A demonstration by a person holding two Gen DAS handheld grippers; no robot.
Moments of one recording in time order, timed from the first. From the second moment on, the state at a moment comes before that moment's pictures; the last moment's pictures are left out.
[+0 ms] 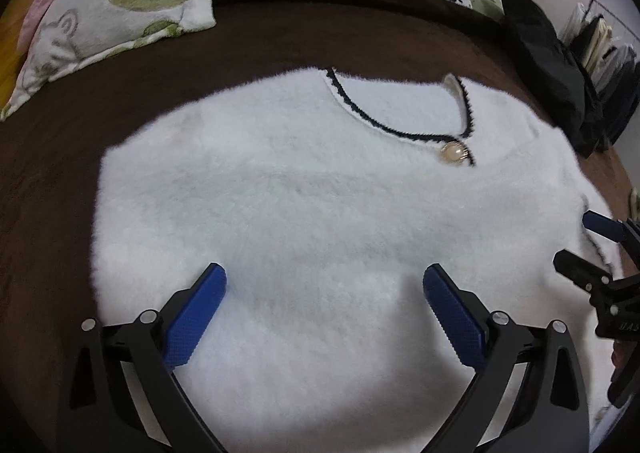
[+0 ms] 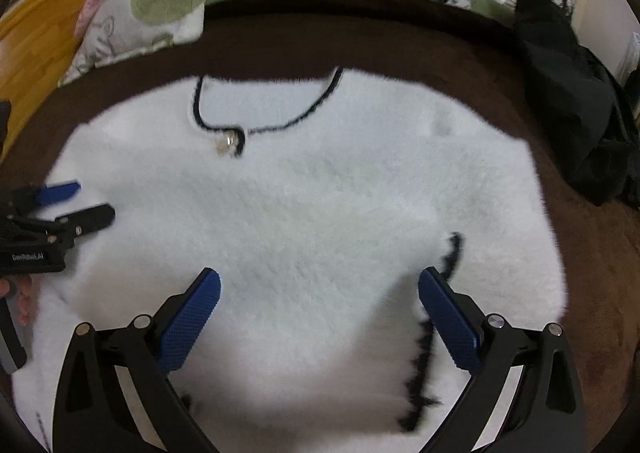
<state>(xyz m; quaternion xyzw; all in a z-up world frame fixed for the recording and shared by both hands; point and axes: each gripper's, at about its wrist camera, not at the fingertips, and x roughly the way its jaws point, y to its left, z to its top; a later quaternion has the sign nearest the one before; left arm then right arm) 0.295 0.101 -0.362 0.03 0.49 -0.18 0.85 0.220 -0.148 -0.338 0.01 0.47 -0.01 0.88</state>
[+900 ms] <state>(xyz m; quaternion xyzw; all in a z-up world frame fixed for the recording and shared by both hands) 0.067 0.187 -0.303 -0.01 0.52 -0.07 0.85 0.047 -0.201 -0.298 0.01 0.51 0.00 0.86</state>
